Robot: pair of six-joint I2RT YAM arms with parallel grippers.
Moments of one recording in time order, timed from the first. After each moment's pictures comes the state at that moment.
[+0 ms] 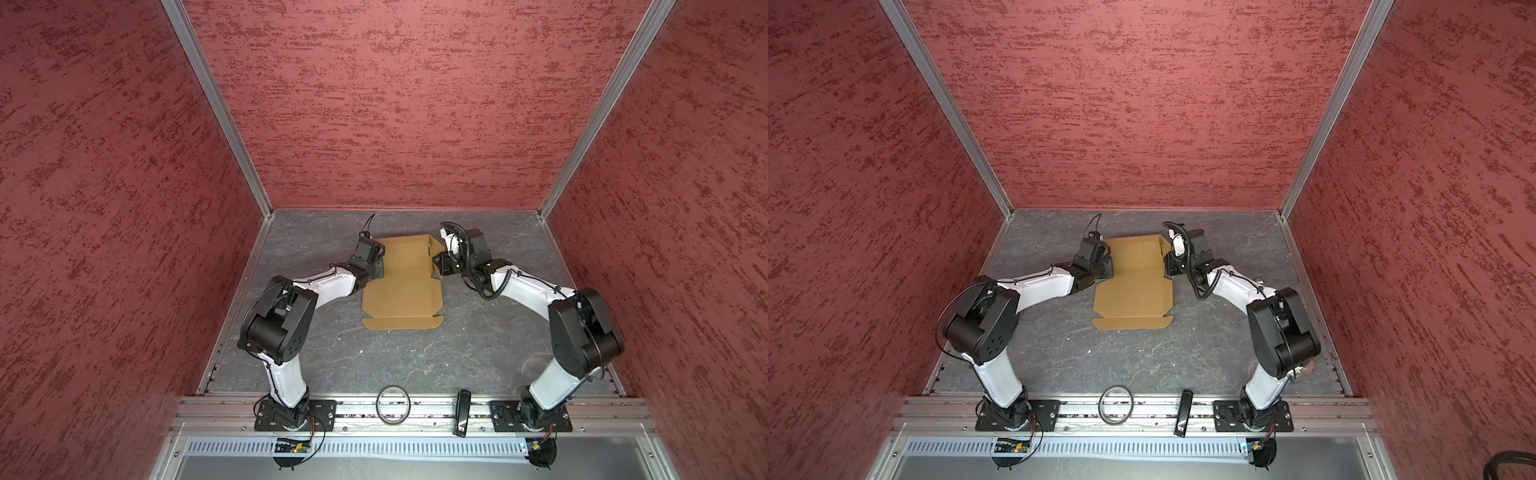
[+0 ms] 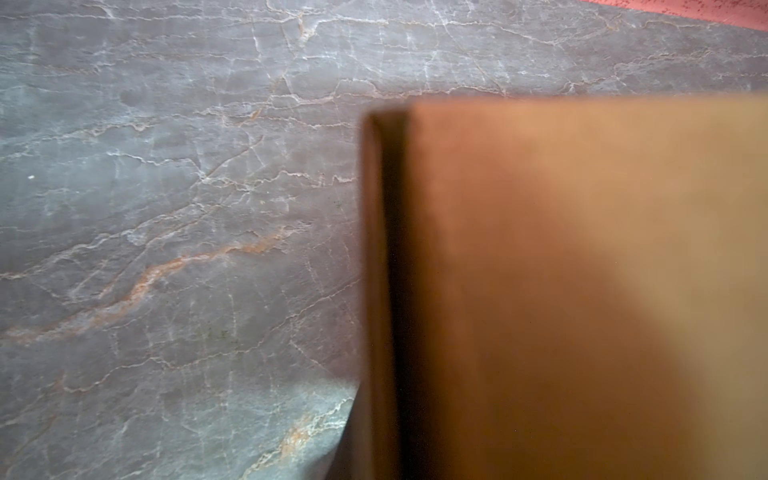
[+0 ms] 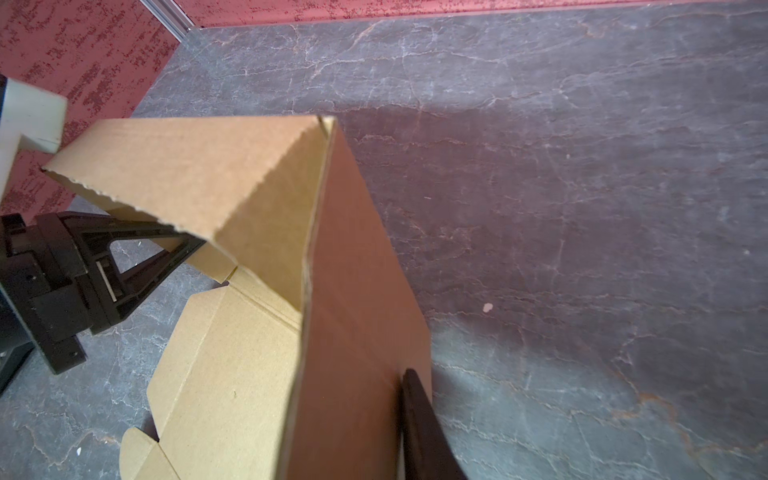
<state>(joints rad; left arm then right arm) -0.47 1.80 1.06 -0.06 -0.21 -0.43 0.40 1.69 1.07 -0.05 -0.24 0.26</state>
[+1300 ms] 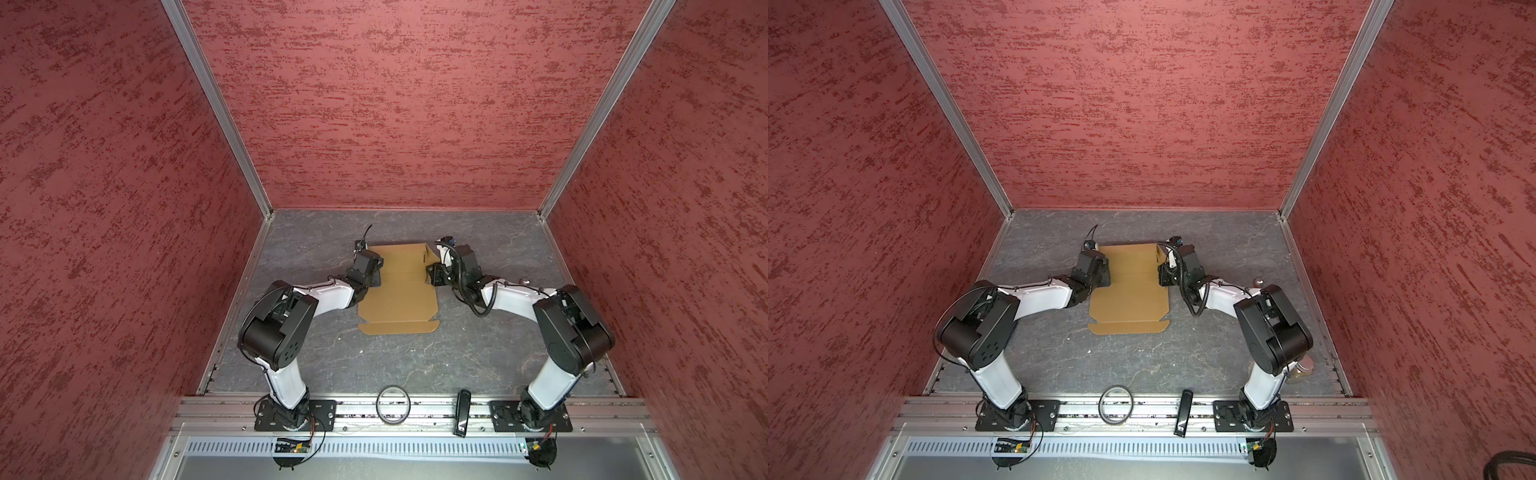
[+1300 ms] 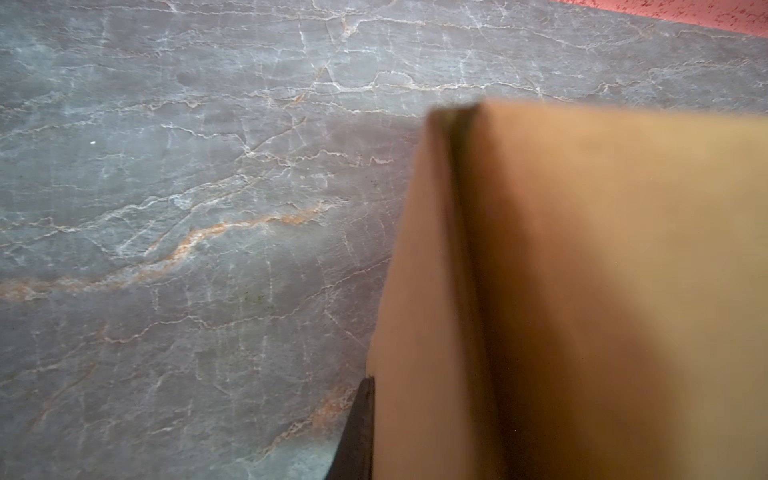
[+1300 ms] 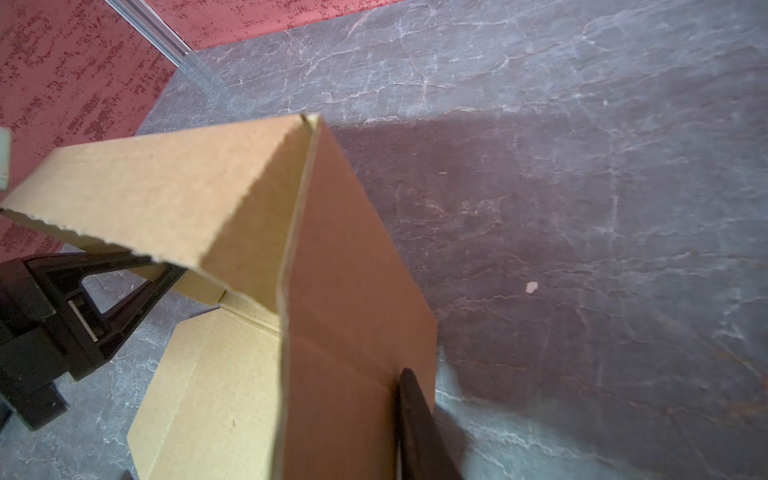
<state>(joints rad) -0.49 1.76 0.91 0.10 -0.30 -0.45 0.48 1.73 0.90 0.23 -0.16 0.41</state>
